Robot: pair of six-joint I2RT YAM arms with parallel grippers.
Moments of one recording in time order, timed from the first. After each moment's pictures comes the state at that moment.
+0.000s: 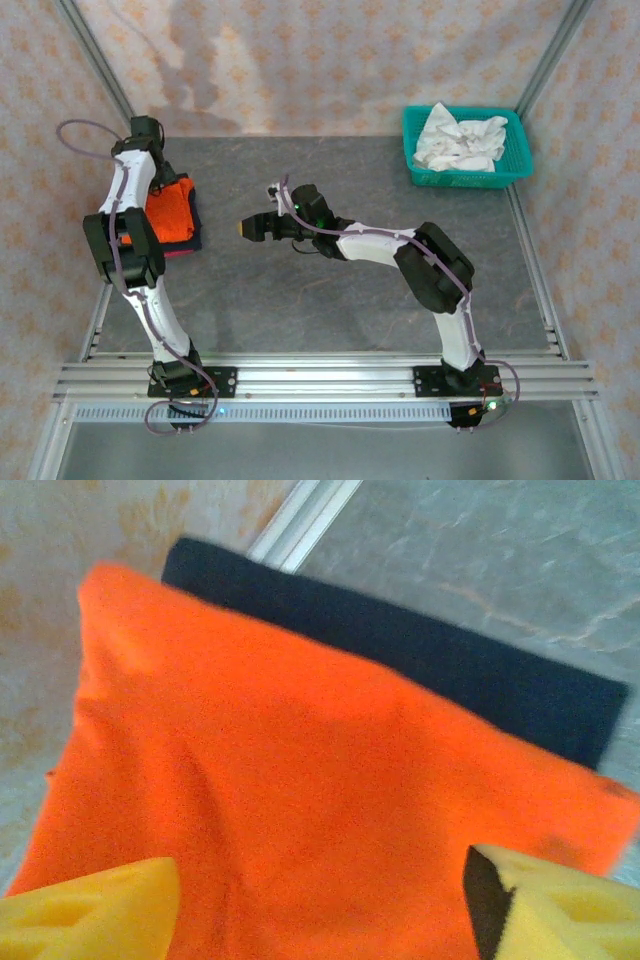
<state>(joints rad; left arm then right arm) 0.29 2.02 1.79 -0.93 -0.32 -0.37 0.82 2.04 1.36 0.37 -0.49 0.64</state>
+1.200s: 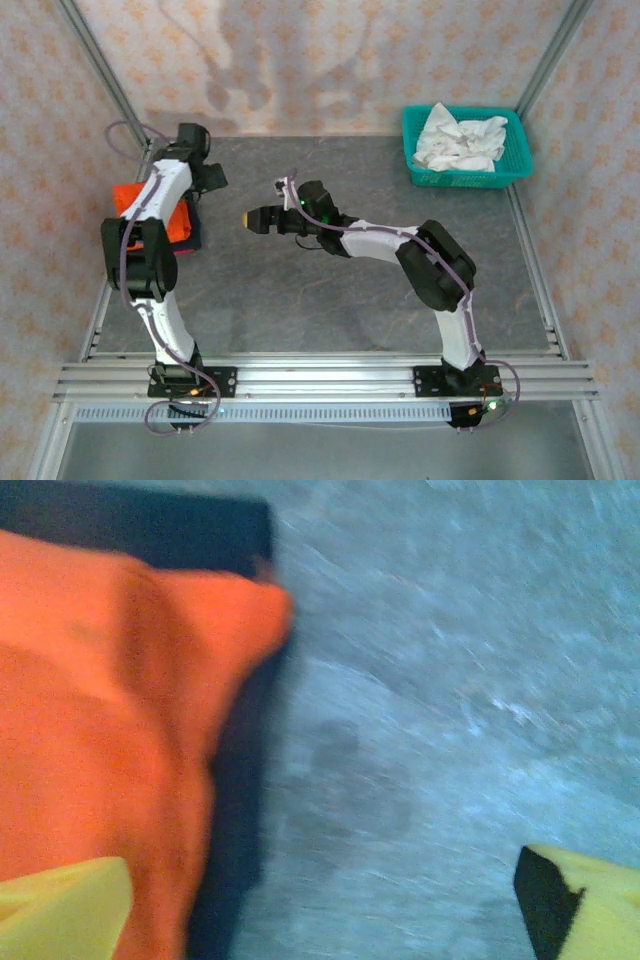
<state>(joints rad) 0.05 1.92 1.62 -0.83 -0.22 -0.43 0.79 2.04 1.34 0.41 -0.49 0.70</state>
